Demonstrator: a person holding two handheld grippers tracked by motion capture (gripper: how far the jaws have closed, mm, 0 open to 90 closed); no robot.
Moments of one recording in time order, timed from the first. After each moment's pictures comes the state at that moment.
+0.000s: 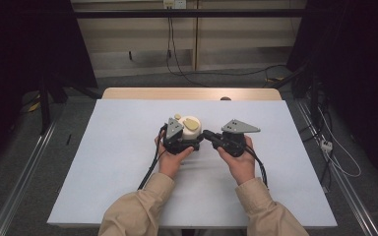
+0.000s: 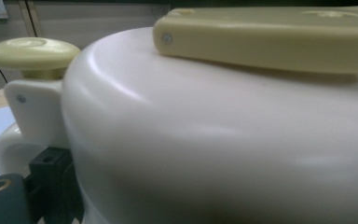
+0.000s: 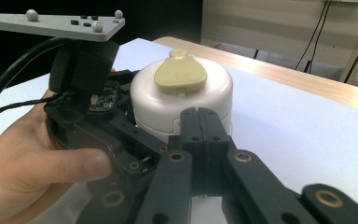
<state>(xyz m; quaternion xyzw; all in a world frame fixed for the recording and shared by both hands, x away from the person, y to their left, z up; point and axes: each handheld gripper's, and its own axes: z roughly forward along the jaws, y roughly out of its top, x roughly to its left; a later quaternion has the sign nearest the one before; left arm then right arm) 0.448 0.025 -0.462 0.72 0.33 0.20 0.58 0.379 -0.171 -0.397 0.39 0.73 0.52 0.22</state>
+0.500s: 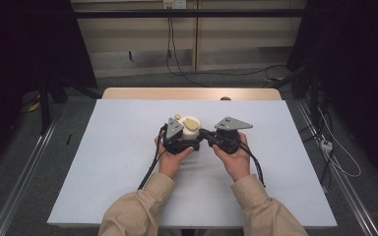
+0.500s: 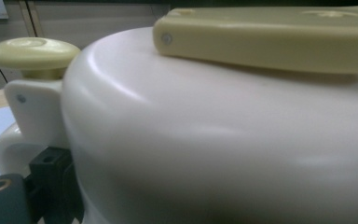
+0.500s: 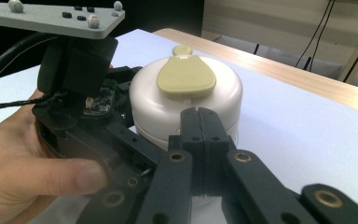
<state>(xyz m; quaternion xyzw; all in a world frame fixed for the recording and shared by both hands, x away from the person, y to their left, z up) 0.448 0.025 -0.462 0.72 0.33 0.20 0.58 0.389 -0.160 -0.396 0.38 0.74 0.50 0.22</state>
